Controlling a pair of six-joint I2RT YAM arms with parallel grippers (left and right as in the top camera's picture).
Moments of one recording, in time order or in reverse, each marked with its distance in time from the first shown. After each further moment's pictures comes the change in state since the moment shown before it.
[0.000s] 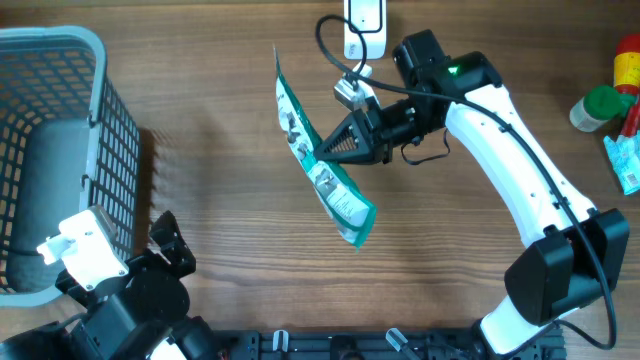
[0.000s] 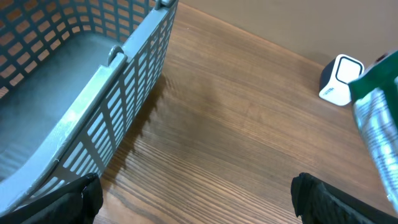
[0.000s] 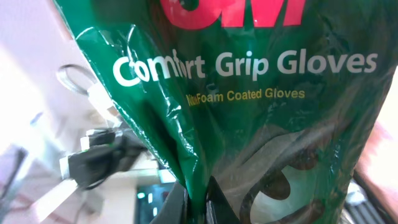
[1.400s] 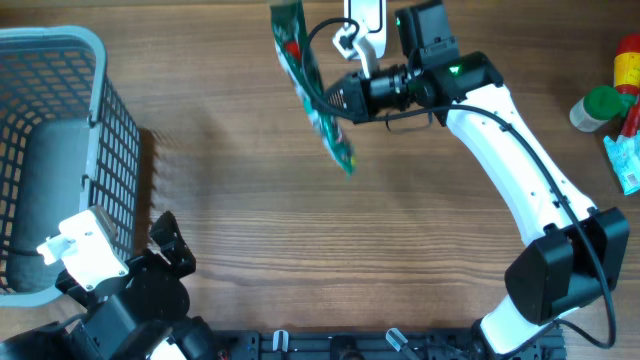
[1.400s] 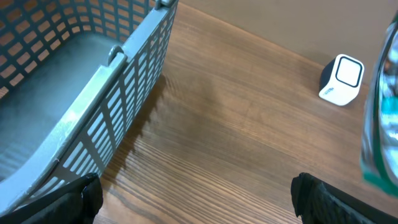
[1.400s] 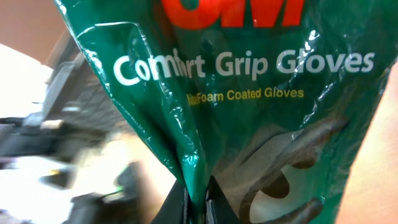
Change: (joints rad) left arm 0.000 0.000 0.000 0.000 0.000 0.000; right arm -0.008 0.001 -0.004 0.610 0.574 -0.129
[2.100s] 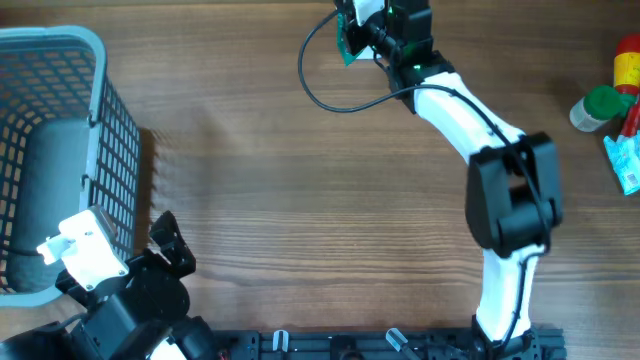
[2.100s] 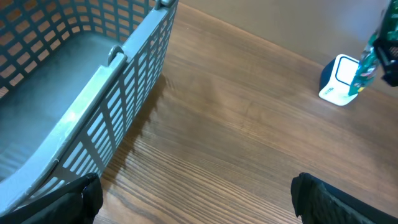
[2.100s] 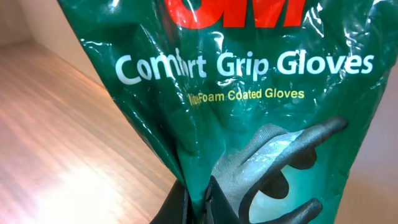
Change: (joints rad) left arm 0.000 0.000 0.000 0.000 0.000 0.000; right arm -0.046 0.373 0.021 0.948 0.602 -0.206
